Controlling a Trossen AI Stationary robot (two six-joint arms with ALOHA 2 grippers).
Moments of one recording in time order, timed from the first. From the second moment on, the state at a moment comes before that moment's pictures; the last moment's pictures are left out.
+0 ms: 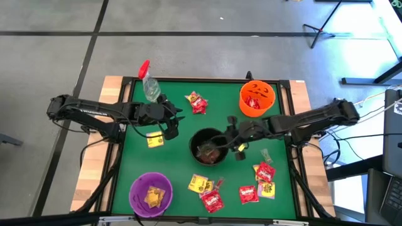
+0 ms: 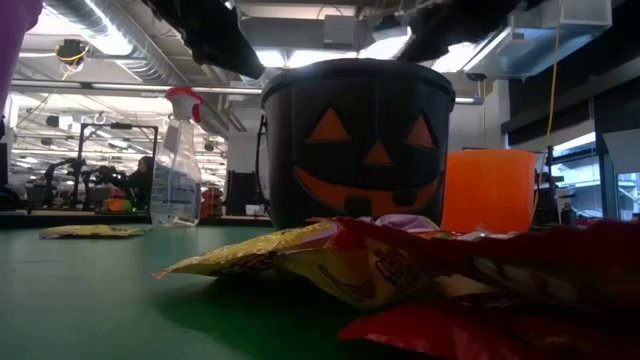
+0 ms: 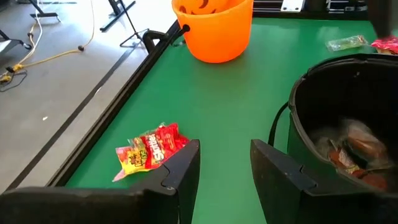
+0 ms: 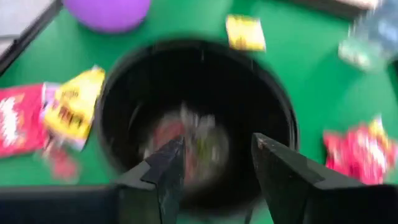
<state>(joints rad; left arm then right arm) -0.02 1.15 0.89 -0.33 -0.44 -0.10 0.20 1.31 0.99 -0.35 0.07 -0.15</state>
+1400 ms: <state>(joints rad) -0.02 1.20 0.89 -0.30 -0.43 -0.10 0.20 1.10 0.43 -0.76 -0.17 0.88</state>
